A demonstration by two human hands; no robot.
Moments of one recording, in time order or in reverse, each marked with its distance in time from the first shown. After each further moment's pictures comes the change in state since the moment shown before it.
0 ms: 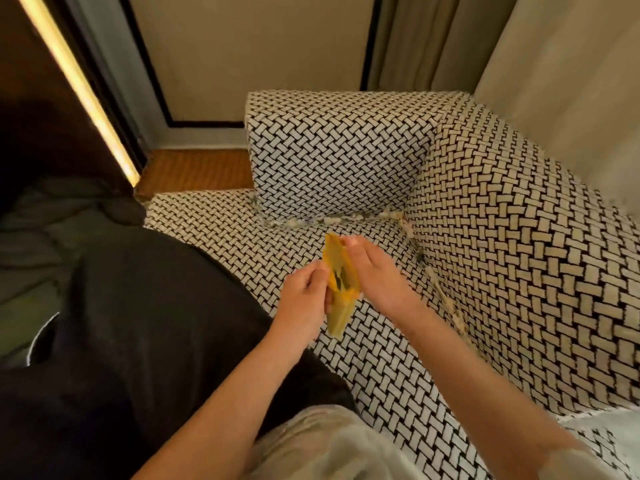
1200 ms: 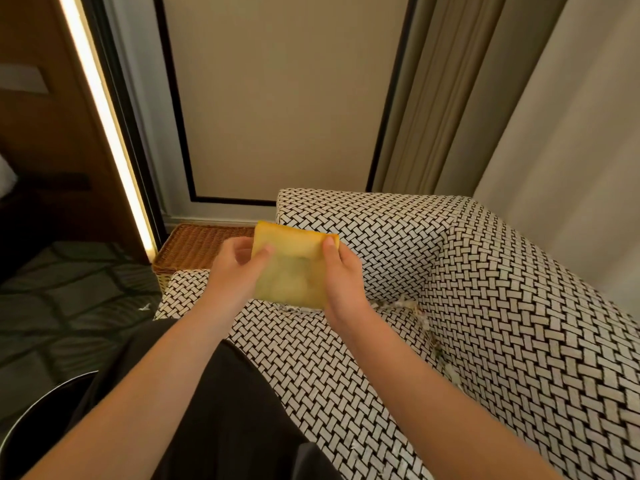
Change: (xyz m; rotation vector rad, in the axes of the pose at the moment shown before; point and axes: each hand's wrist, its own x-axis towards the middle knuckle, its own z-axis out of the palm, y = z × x) left_hand 0.086 0.090 -0.120 0.082 0.305 0.085; right_hand 0.113 -0.087 0.048 0.634 0.277 0.122
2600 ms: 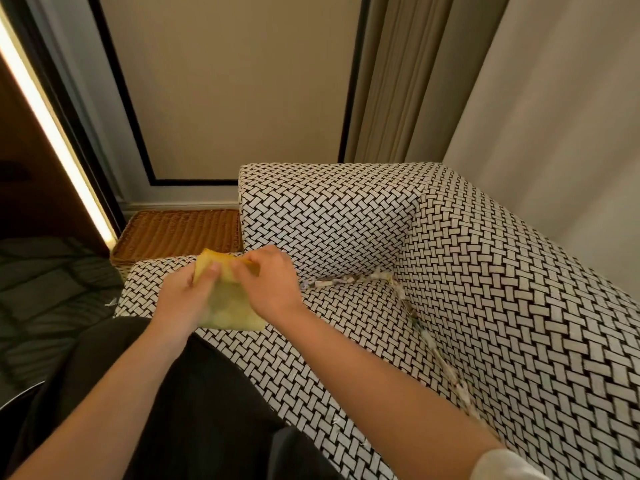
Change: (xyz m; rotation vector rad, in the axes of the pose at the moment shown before) left_hand 0.011 -0.059 -0.002 0.135 0.012 -0.004; right_hand 0.007 0.049 0.022 -0.819 -0.140 -0.261
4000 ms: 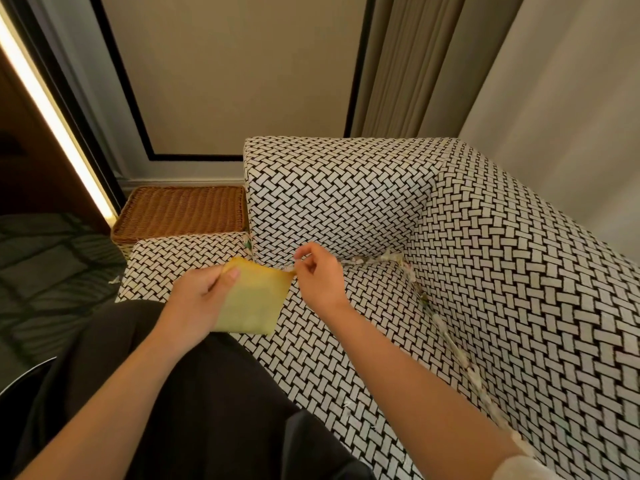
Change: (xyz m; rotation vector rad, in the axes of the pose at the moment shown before) left_hand 0.000 -0.028 -0.007 0.319 -0.167 0.357; right_hand 0.000 0.066 -0.006 0.168 0.087 0.170
